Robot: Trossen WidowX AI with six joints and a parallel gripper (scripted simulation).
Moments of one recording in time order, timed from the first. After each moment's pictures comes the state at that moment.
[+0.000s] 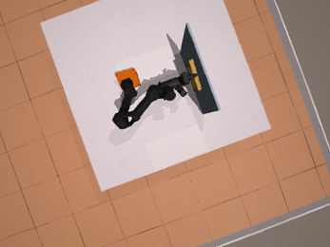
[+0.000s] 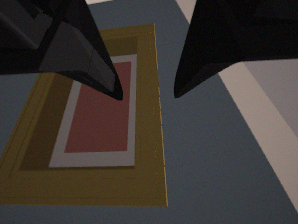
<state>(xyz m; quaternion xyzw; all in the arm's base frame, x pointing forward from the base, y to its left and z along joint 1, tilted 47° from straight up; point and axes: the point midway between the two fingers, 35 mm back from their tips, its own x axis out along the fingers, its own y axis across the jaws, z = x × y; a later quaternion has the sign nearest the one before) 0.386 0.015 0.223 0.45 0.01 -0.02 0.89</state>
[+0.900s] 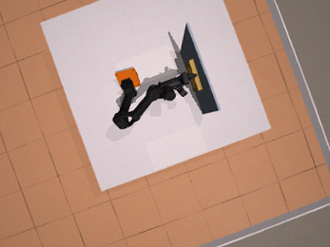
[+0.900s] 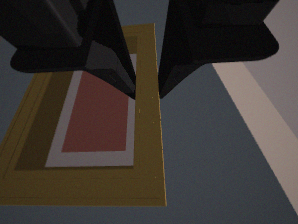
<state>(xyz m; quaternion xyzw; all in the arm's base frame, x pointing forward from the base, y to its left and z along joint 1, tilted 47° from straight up) 0.386 0.016 0.224 0.45 0.01 -0.02 0.89</state>
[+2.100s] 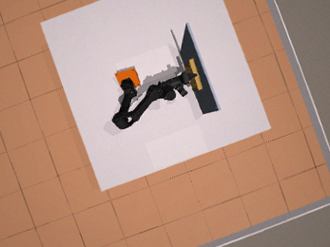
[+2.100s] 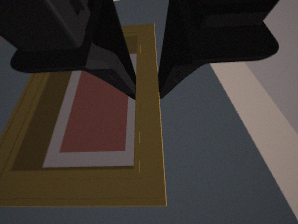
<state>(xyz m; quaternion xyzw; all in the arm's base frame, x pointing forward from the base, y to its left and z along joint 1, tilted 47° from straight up) 0.386 0.019 0.227 0.45 0.02 -0.03 0.89</state>
